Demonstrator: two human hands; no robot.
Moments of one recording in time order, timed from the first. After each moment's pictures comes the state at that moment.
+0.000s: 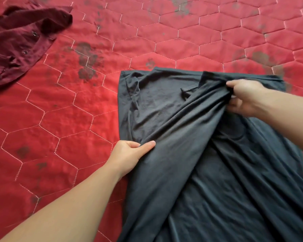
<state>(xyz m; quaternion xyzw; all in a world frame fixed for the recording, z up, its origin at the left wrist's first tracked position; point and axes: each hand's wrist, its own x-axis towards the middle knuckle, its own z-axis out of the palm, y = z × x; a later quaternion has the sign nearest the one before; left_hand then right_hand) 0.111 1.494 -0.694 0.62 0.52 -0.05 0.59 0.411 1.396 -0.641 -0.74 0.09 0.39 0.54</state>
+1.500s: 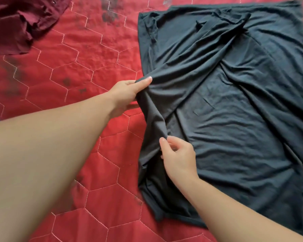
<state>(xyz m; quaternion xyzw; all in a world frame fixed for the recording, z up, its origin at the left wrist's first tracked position) 0.023 1.469 -0.635 0.58 0.47 -0.03 0.66 0.026 1.258 -0.663 -0.79 -0.10 0.35 0.49</state>
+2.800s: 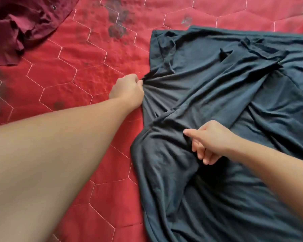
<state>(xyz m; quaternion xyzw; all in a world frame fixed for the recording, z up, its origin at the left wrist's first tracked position) 0.096 1.577 -0.698 0.82 0.53 0.00 0.20 0.203 1.361 -0.684 -0.77 -0.18 0.58 0.18</state>
